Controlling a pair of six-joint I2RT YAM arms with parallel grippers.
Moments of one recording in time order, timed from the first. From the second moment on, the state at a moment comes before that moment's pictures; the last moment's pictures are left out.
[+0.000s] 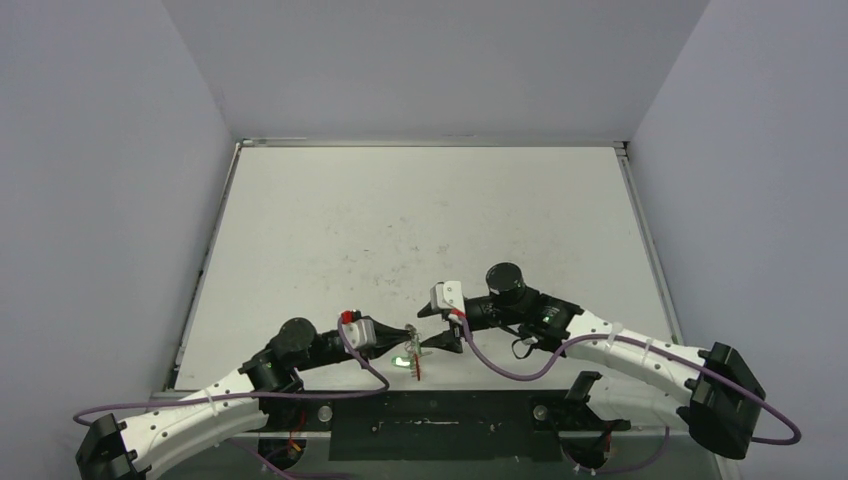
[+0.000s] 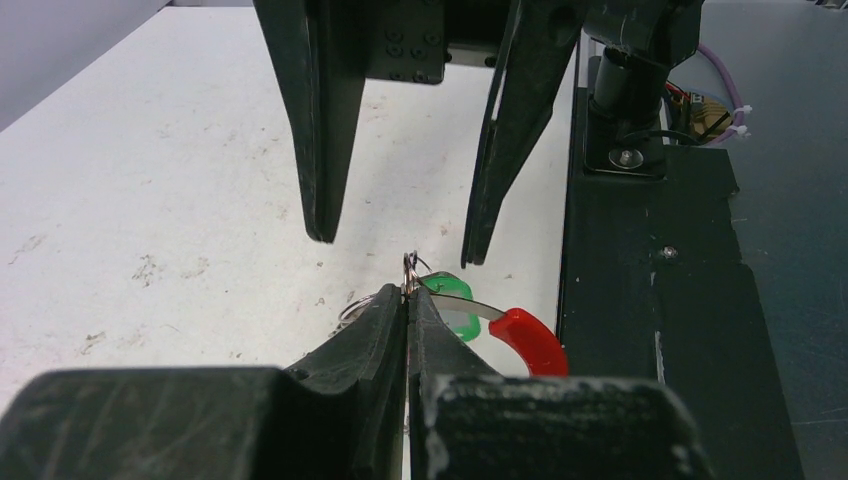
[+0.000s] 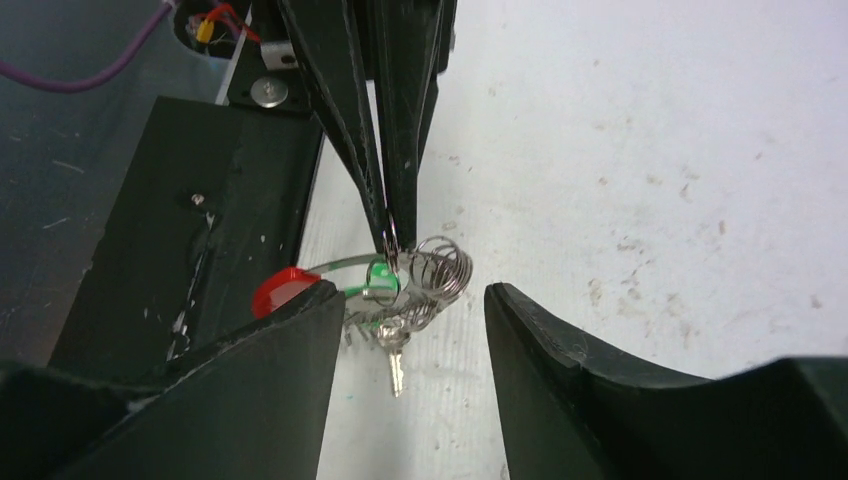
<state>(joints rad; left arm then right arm) -0.96 0.50 0.15 0.35 0.36 0.07 0.92 1.10 0.60 0.07 -0.69 -0.38</state>
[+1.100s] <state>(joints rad) -0.96 0.50 0.15 0.35 0.36 0.09 0.98 1.09 0.61 0.11 -0.61 -0.38</state>
